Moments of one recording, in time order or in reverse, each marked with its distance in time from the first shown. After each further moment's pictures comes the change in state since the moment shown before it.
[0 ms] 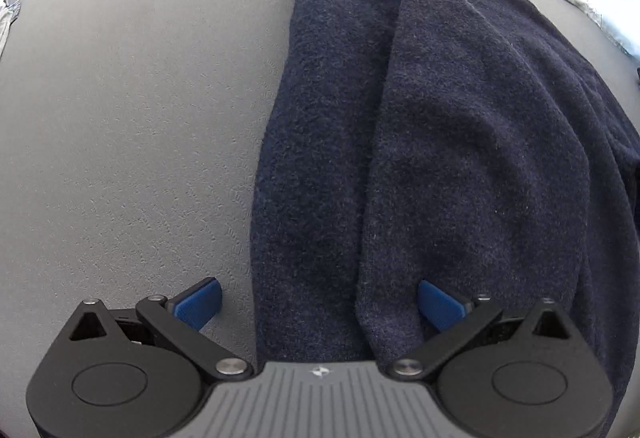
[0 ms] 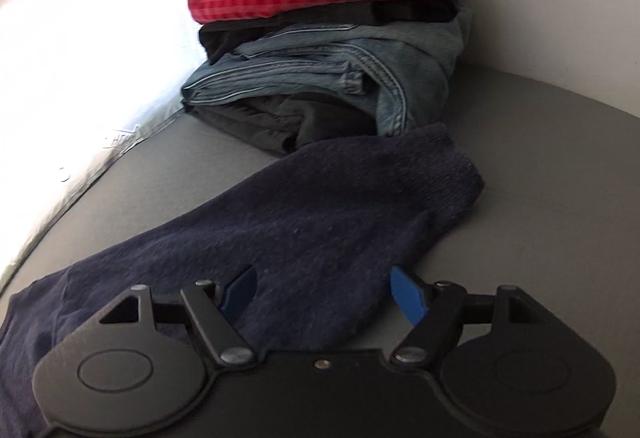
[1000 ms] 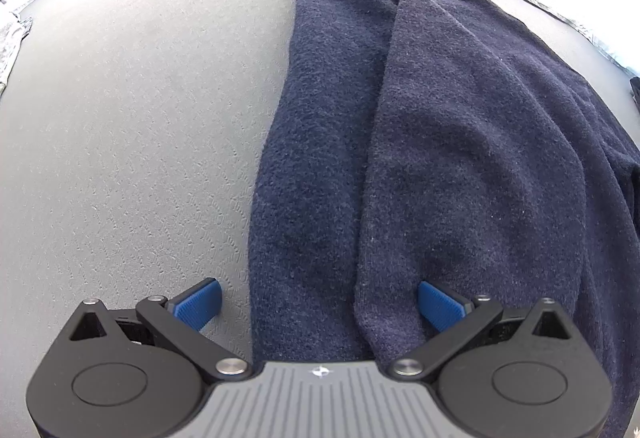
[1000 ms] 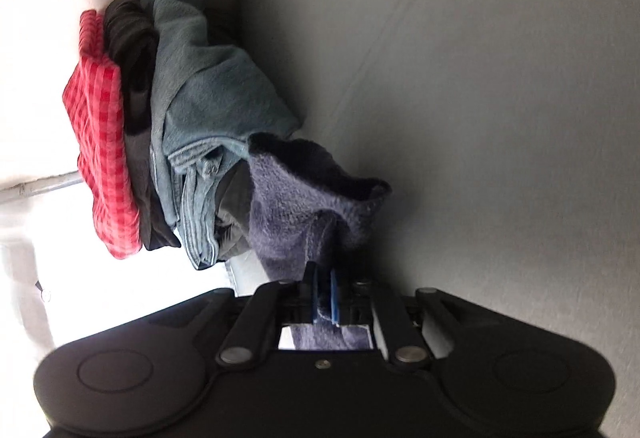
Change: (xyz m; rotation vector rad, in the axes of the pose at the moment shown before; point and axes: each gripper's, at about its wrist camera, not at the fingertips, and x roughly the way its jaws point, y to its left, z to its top) left arm -0.008 0.003 -0.021 -0.012 -0.135 -0.004; right arm 0.027 -0.114 -0.019 1.144 0.192 0.427
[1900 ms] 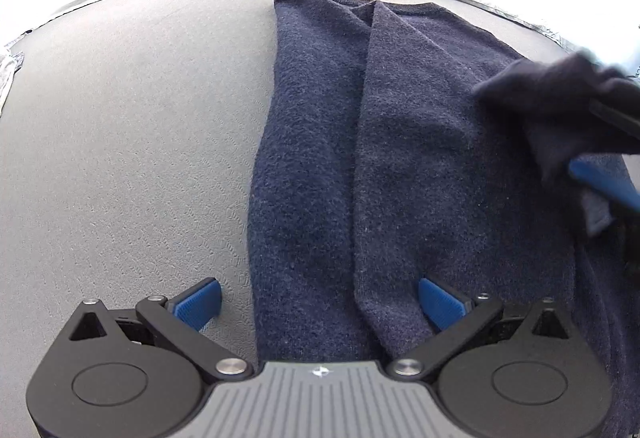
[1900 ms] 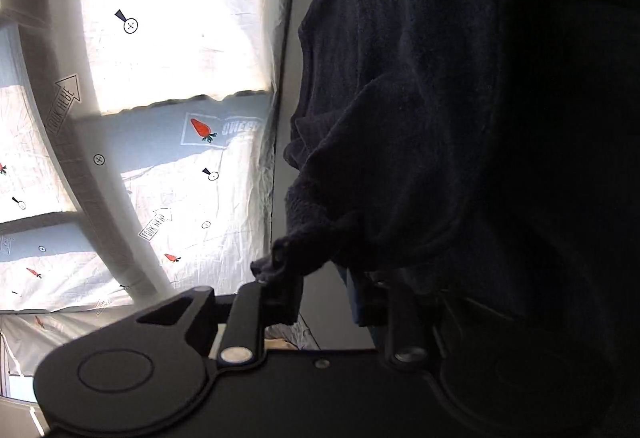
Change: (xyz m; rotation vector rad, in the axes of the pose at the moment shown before) left arm -0.001 -0.008 -0.019 0.078 -0.139 -0.035; right arm -0.003 -0.008 -0.301 -0.464 0.975 -0.090
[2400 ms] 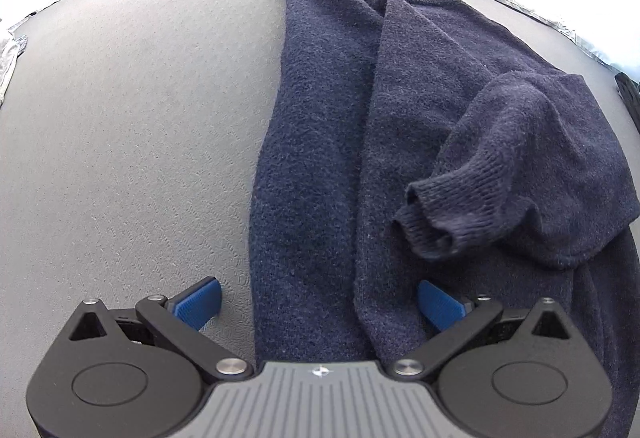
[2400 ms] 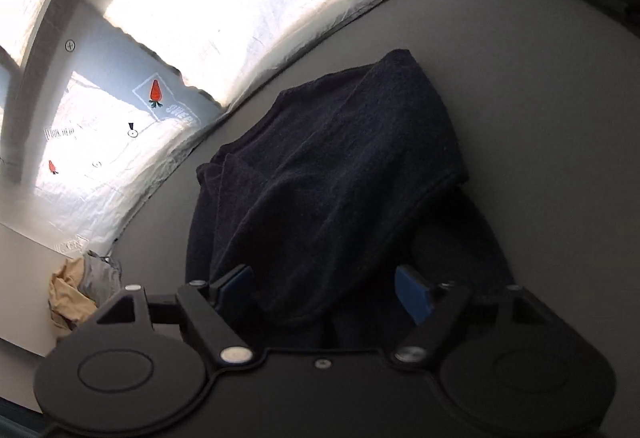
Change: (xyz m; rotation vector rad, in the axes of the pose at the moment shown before) left arm 0.001 -0.002 0.014 -0.056 0.091 0.025; right arm -0.076 0.059 0.037 -0.743 -0.234 -0.500
